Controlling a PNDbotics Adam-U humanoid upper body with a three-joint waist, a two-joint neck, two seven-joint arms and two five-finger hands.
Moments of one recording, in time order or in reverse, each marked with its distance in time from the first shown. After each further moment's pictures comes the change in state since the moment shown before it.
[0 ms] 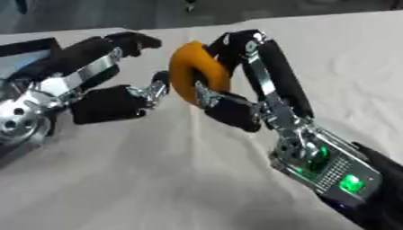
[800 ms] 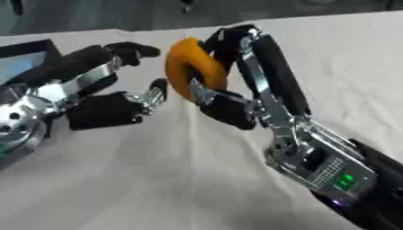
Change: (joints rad) left arm 0.001 0.000 0.008 0.000 -0.014 0.008 -0.026; right arm -0.008 0.009 -0.006 0.000 0.038 0.027 0.027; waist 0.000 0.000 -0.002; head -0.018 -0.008
